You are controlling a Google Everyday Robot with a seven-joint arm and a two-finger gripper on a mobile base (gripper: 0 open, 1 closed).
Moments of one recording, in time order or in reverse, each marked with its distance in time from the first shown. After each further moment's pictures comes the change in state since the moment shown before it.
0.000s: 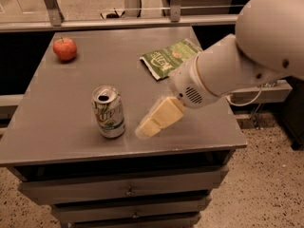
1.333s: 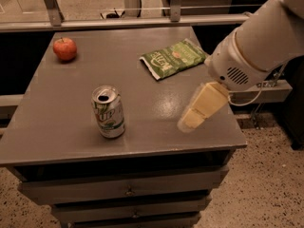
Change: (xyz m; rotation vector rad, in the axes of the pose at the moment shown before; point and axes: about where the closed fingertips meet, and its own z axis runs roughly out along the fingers) arm 0.037 -0.030 -0.076 0.092 0.221 -0.038
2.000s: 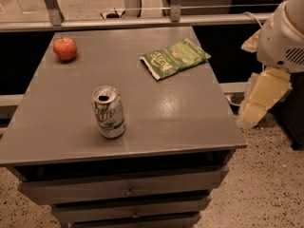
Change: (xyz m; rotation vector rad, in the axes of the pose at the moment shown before) arm 0.056 -0.031 -0.068 0.047 0.227 -0.172
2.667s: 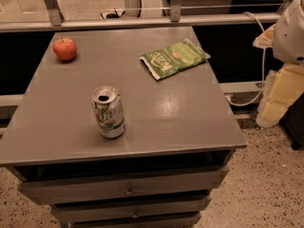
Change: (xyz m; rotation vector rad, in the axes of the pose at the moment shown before) arm 0.021 -0.008 -0.012 0.003 0.053 -0.050
